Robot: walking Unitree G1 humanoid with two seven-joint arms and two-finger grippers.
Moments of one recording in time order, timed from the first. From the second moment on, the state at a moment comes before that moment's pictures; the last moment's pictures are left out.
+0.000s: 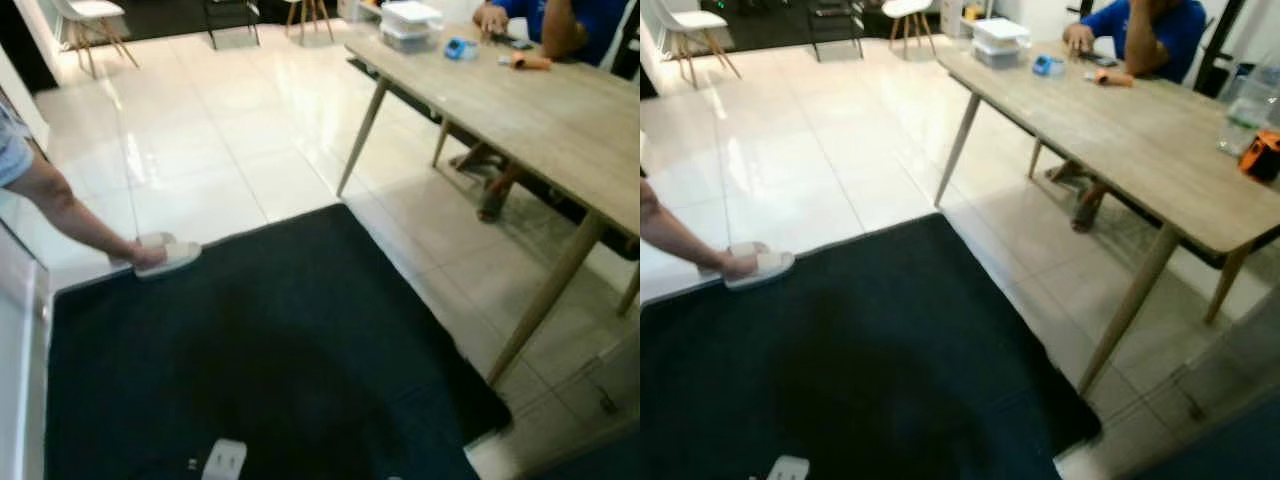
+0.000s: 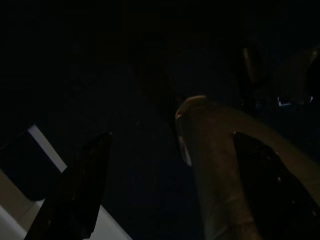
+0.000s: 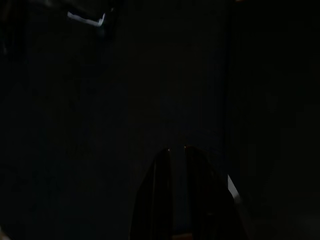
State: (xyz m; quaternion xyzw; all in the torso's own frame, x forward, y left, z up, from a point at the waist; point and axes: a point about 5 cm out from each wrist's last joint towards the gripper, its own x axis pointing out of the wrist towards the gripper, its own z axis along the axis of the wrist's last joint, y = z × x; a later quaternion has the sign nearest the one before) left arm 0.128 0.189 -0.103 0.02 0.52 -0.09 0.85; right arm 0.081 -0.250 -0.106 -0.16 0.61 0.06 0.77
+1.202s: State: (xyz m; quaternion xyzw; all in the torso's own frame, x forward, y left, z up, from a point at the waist) left arm 0.135 0.187 -0.101 0.02 0.50 -0.10 0.86; right arm 0.083 -0.254 -0.104 -0.16 0.61 0.05 0.77
